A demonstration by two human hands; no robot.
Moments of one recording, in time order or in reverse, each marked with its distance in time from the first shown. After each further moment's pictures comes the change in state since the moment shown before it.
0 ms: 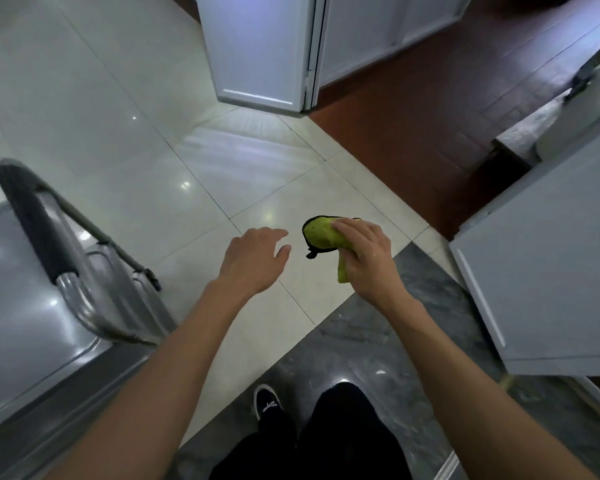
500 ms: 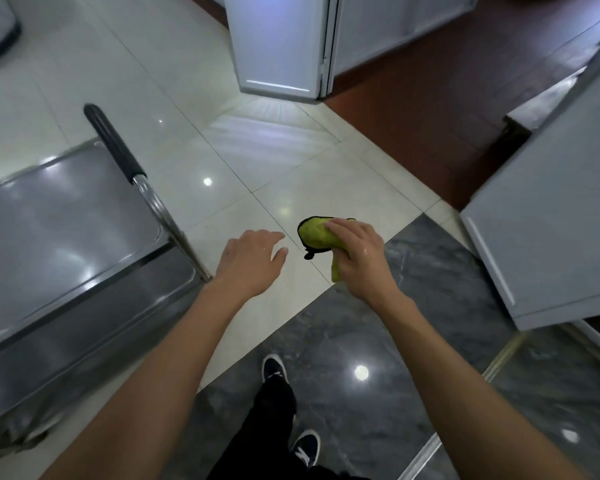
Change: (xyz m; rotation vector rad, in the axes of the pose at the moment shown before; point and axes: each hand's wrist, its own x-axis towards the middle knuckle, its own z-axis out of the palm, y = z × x) left_hand -0.248 -0.008 0.031 0.111 0.018 -0.009; right_hand -0.217 -0.085 0.003 0.077 0.059 -0.052
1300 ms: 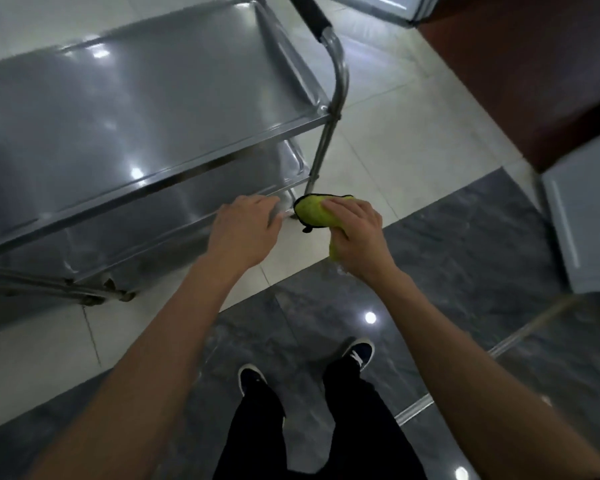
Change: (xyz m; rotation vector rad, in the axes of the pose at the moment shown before) left_hand -0.286 -0.302 0.004 -0.059 0.111 -0.147; right_hand -0.173 -0.279 0.232 0.032 -0.232 -0.038
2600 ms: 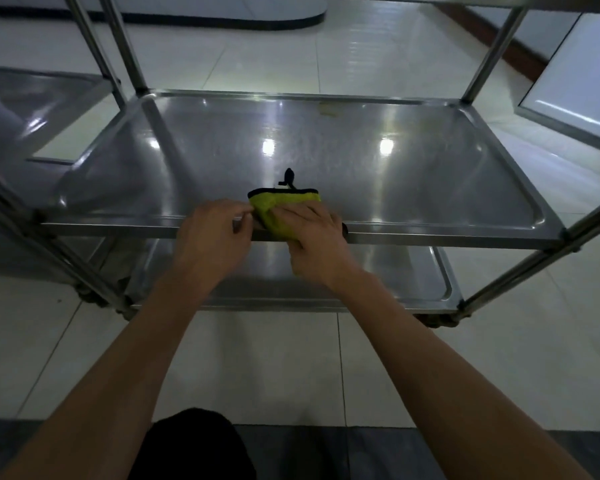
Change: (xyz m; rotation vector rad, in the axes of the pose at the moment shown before) left_hand 0.057 -0.408 0.319 -0.072 0.675 -0.377; right_hand 0.153 0.036 0.557 0.014 -0.249 -0.738
